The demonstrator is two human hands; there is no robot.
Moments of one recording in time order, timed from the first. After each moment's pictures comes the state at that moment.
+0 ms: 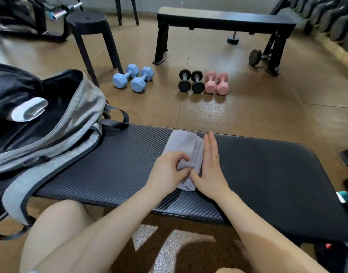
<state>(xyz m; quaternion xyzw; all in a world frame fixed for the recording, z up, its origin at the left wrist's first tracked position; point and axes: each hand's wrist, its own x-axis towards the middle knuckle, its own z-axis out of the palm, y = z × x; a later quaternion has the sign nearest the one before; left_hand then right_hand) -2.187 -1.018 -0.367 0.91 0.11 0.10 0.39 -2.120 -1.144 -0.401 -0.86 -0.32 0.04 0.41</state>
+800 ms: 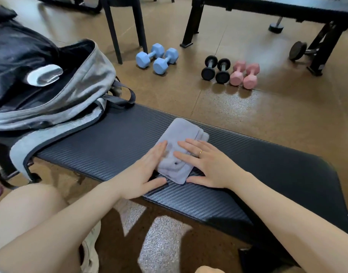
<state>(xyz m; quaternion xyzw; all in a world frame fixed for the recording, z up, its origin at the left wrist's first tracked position) -2.225 -0.988 -0.414 0.94 -0.03 0.03 0.32 -2.049 -1.169 -0.410 -0.71 -0.70 -0.02 0.06</state>
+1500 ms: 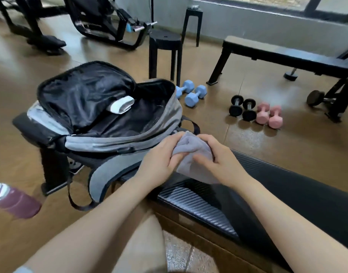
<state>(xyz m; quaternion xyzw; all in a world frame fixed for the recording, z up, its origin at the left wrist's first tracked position) -2.290 -0.848 -0.339 0.89 0.10 0.26 0.36 -2.170 -0.987 -0.306 -0.74 -0.52 0.15 0.40</state>
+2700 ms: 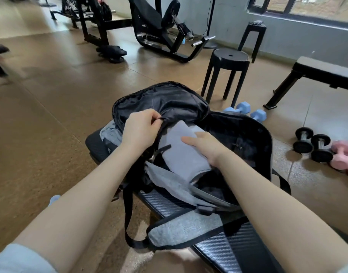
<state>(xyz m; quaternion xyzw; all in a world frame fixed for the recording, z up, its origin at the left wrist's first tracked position) -2.346 -0.571 -0.279 0.83 0.42 0.31 0.19 -2.191 -0.665 -0.308 -0.69 -0.31 0.46 0.45</state>
